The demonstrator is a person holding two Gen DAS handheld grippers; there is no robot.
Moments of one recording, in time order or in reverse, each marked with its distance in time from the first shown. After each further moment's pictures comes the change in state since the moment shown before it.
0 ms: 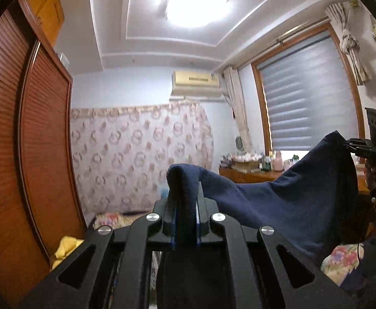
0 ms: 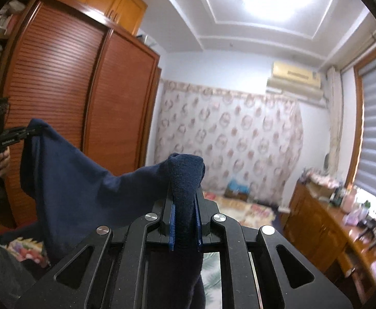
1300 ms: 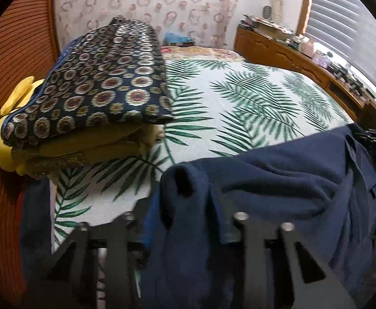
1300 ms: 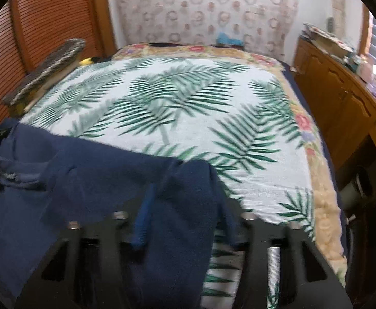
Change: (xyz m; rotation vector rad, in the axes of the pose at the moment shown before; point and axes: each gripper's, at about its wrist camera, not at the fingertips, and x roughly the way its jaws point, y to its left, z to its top) left arm 0.209 0.018 -0.339 -0.209 0.870 -0.028; right arm 0.231 -0.026 -0.333 0.255 0.784 0.068
